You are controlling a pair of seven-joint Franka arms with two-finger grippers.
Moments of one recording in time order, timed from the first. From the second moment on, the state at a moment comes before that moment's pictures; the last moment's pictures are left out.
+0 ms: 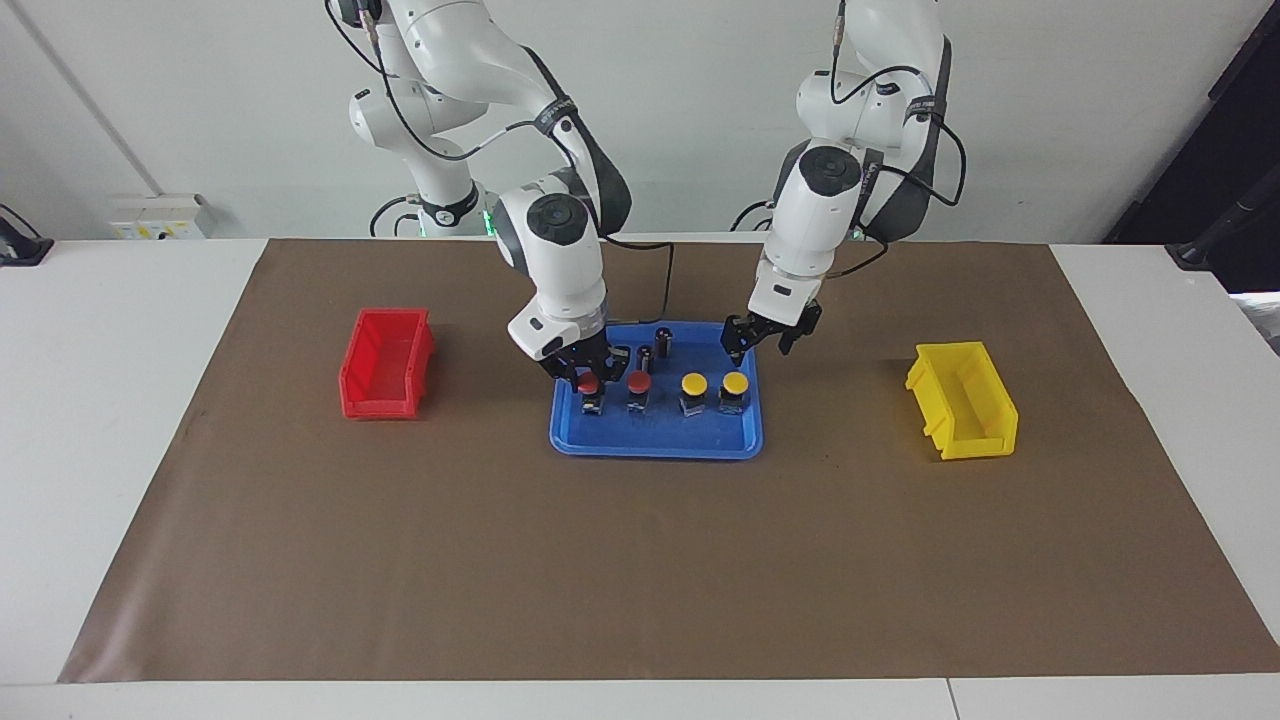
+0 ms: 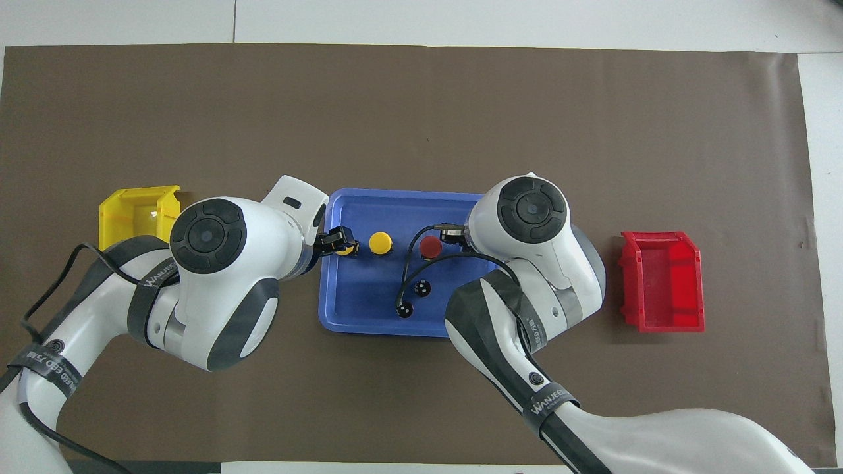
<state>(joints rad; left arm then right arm) -0.53 0.04 -0.02 -2.14 -0.05 2.27 -0.75 0.49 0.24 0.02 -1.94 0.03 2.21 0.59</state>
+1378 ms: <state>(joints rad) -0.57 0.12 -0.02 -2.12 -0.05 2.35 -0.76 -0.10 -0.31 0.00 -2.51 0.03 2.16 -0.23</state>
